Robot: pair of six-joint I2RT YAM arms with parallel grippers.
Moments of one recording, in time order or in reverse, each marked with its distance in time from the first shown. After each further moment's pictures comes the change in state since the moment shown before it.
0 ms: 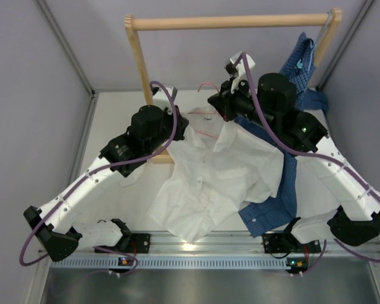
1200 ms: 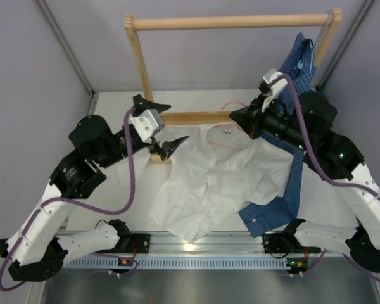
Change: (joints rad) left arm -0.022 -0.252 0.106 -0.016 0.428 0.689; right arm -0.054 -0.231 -0.183 -0.035 -0.079 0.004
